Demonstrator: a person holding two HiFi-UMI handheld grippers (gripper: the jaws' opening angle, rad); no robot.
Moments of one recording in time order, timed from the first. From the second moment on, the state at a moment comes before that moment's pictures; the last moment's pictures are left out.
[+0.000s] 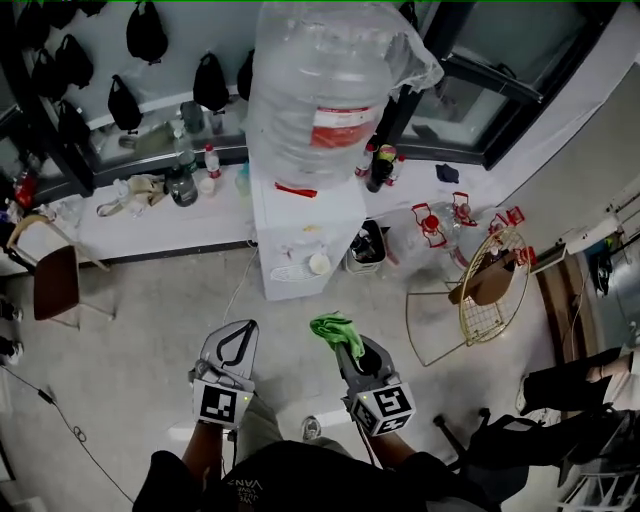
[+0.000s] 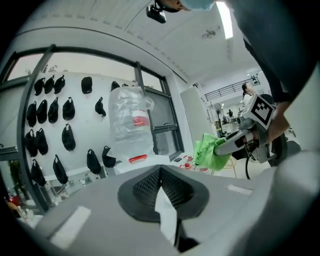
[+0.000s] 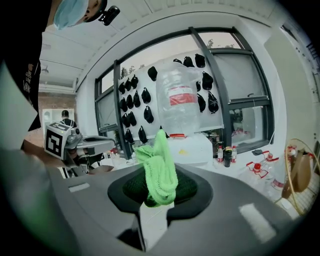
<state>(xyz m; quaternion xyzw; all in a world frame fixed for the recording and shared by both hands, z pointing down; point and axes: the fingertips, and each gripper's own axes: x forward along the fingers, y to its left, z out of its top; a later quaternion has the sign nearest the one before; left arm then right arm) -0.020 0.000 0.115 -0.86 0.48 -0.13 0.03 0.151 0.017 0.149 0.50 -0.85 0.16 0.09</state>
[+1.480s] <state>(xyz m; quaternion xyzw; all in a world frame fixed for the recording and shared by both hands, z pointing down) 0.008 0.144 0.051 -0.84 0.53 -0.10 0.03 0.182 0.122 0.064 0.45 -0.89 0.11 0.03</state>
